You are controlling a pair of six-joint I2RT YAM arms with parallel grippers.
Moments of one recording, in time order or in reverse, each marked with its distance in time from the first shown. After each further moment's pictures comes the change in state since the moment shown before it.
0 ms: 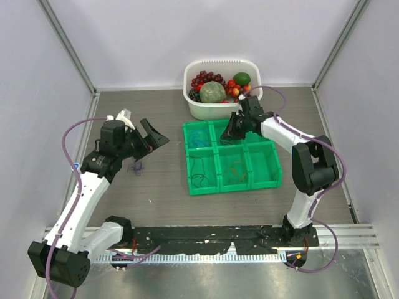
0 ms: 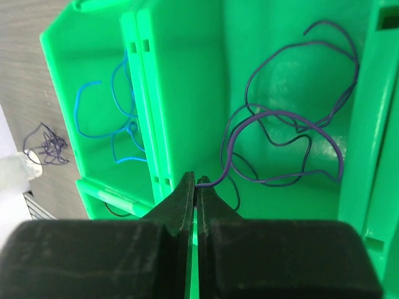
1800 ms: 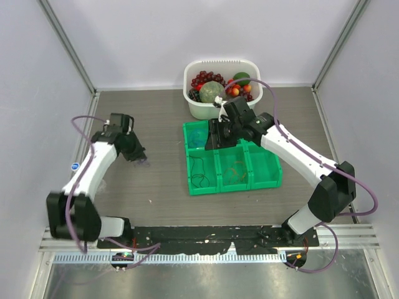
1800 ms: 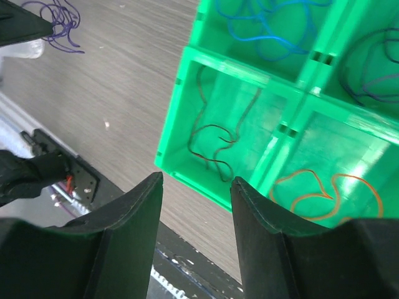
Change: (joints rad) left arm 0.144 0.465 0.109 -0.255 -0.219 0.165; right arm 0.283 -0.257 0.113 -0.362 0.108 -0.190
